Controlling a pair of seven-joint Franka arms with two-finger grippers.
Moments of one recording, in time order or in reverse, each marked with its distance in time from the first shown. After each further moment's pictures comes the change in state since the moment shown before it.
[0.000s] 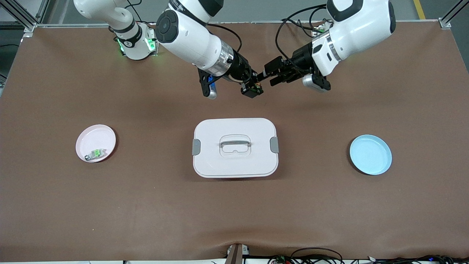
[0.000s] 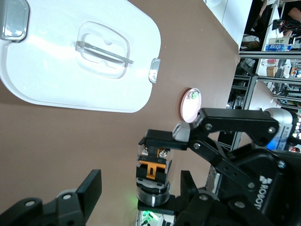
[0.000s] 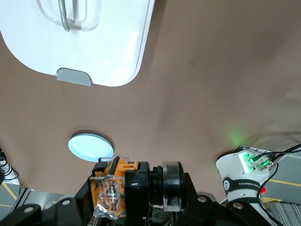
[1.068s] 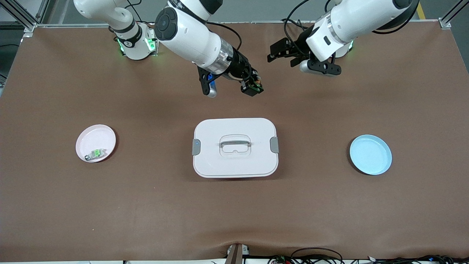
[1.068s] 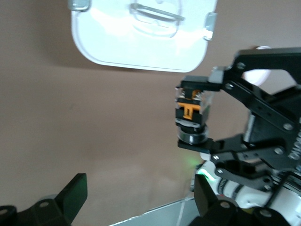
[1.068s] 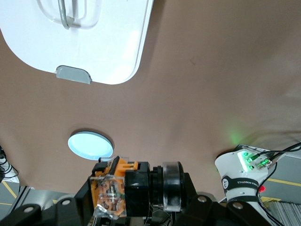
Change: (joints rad) left arm -0.034 -0.027 0.100 0.156 0.359 -0.391 -0.198; right arm 0.000 -0.006 0.003 -0.003 0.000 0.000 0.000
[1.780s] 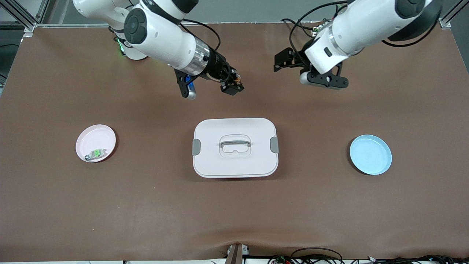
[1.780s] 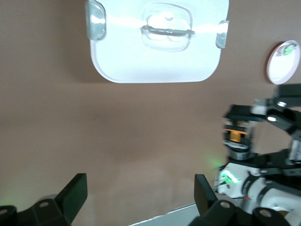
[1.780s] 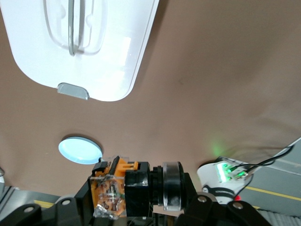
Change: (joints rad) left arm -0.035 0.200 -0.008 0.268 0.245 -0.121 -0.119; right arm -0.068 -0.083 0.001 -0.070 -0.001 -0.086 -0.111
